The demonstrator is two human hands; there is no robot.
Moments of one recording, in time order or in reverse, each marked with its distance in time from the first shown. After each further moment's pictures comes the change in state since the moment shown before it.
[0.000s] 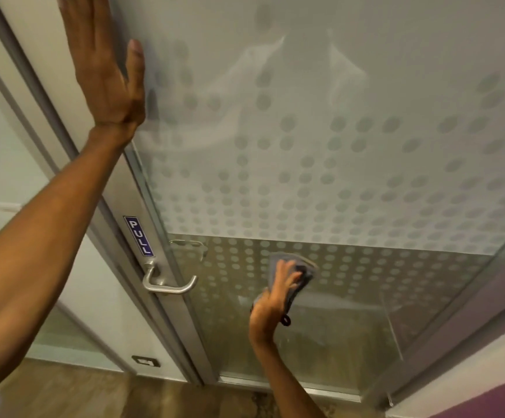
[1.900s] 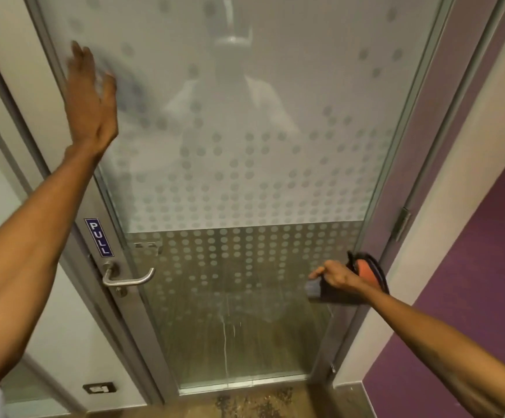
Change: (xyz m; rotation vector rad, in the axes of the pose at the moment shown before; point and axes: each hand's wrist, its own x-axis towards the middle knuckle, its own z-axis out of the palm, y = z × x) left_hand 0.010 0.088 -0.071 -0.246 -0.379 -0.340; right_hand 0.132 -0.028 -0.319 -0.869 -0.909 0.219
